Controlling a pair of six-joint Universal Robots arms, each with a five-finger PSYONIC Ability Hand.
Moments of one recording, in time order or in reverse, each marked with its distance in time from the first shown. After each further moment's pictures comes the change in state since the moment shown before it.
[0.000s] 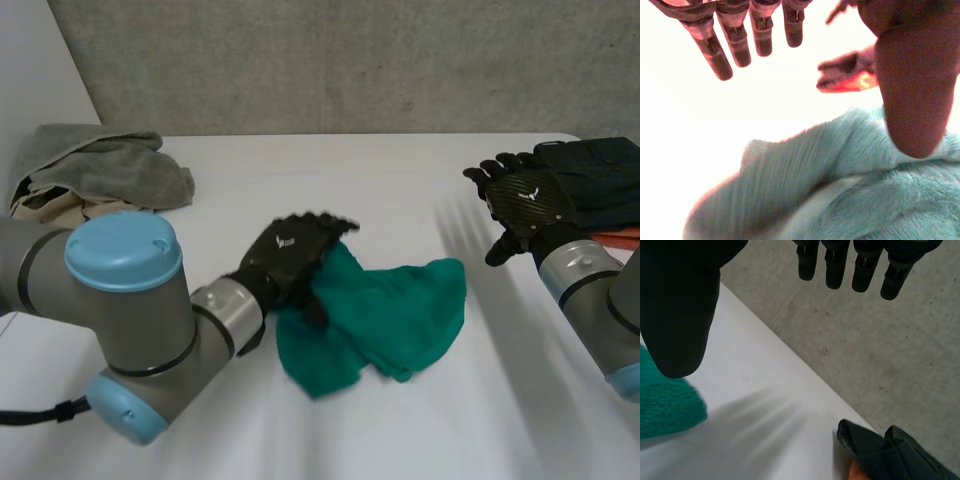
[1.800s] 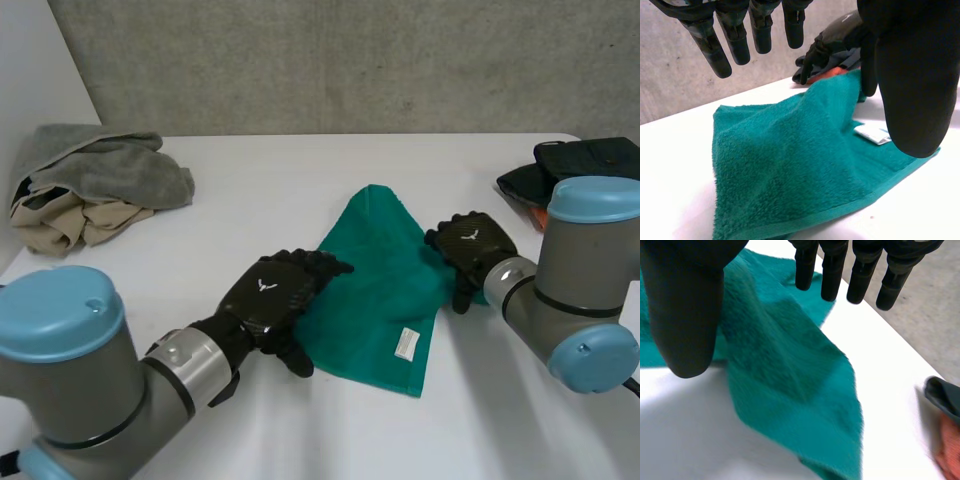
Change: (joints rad) left arm 0.065 0.203 -0.316 0.094 0.132 0.010; right arm 0.172 0.202 -0.282 0.415 0.170 -0.092; left_hand 0.014 -0.060 -0.054 -0.068 -0.034; right_hand 0.094 0.106 0.096 0.093 0.061
